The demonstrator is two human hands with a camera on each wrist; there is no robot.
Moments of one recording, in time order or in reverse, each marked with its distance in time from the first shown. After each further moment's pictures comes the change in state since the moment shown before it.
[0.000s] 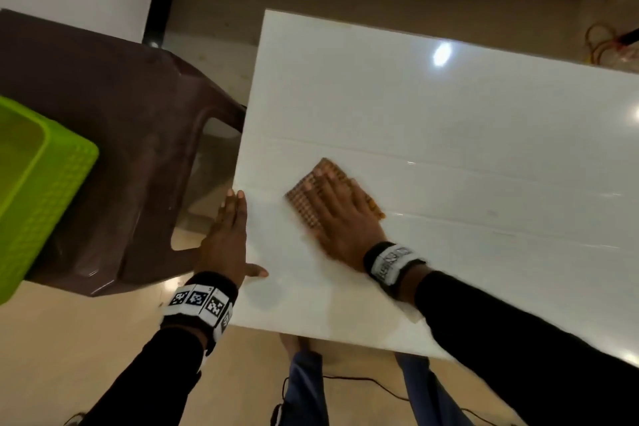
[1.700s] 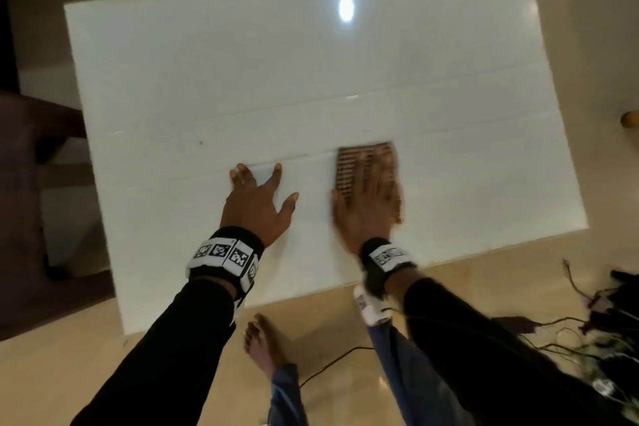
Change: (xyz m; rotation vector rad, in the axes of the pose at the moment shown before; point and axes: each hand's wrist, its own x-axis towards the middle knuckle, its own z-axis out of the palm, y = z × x) left_hand -0.013 0.222 0.038 0.069 0.038 0.285; right_hand -0.192 0.076 0.024 0.304 0.163 0.909
